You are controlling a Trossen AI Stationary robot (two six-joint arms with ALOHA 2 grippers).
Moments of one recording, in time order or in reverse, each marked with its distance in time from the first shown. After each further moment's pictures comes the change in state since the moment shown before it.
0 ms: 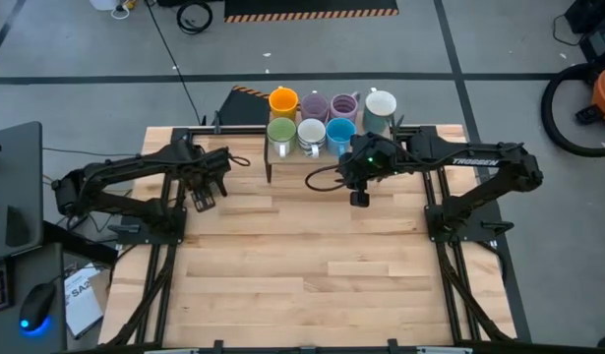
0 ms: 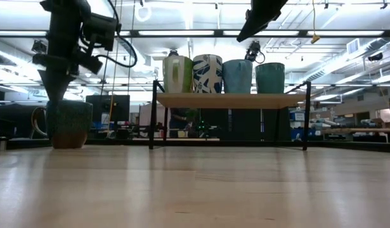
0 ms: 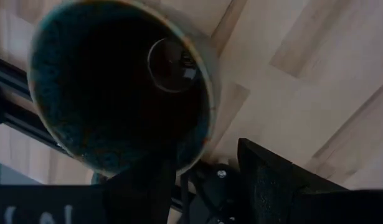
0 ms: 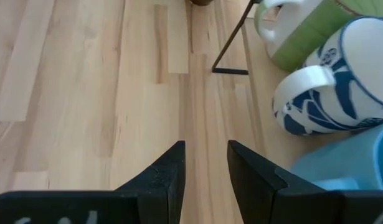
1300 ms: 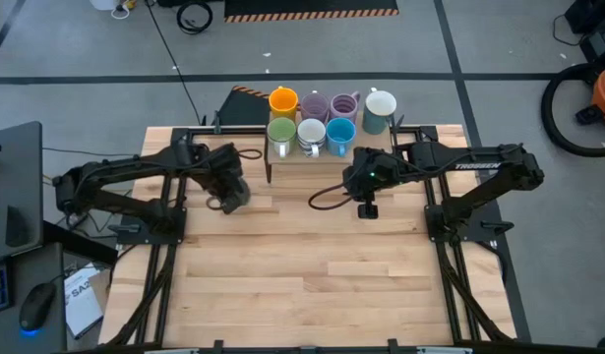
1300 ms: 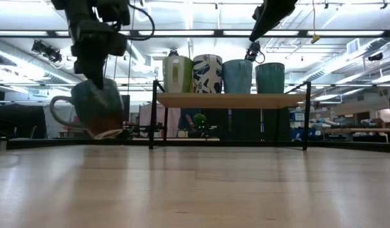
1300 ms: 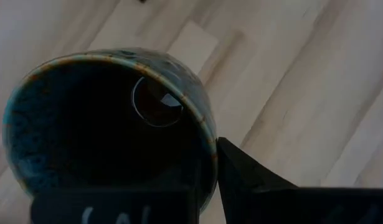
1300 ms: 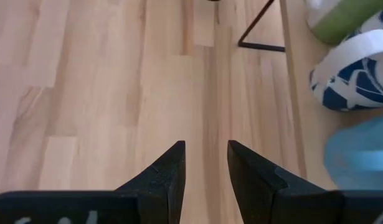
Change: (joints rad) left arm -0.101 0.001 0.074 0.295 0.303 -0.287; right arm 0.088 -0.007 0.000 -0.123 0.010 0.055
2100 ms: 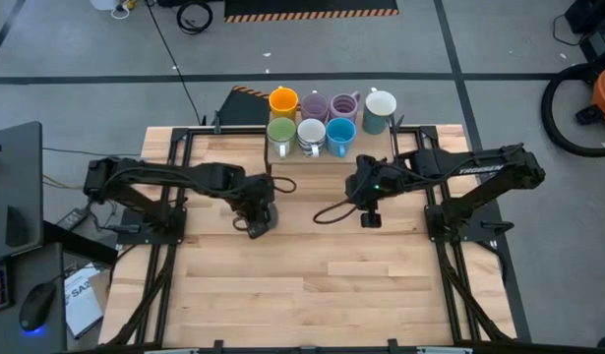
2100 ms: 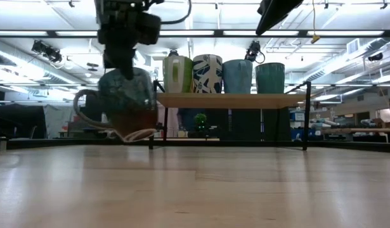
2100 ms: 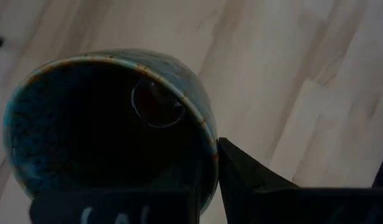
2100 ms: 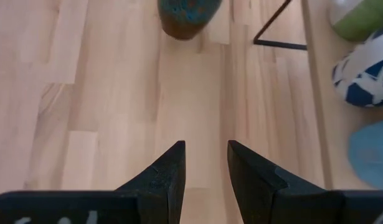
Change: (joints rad) left arm -0.310 0.284 0.209 0.111 0.027 -0.156; right arm 0.090 -0.008 0.000 -0.030 0.045 0.078
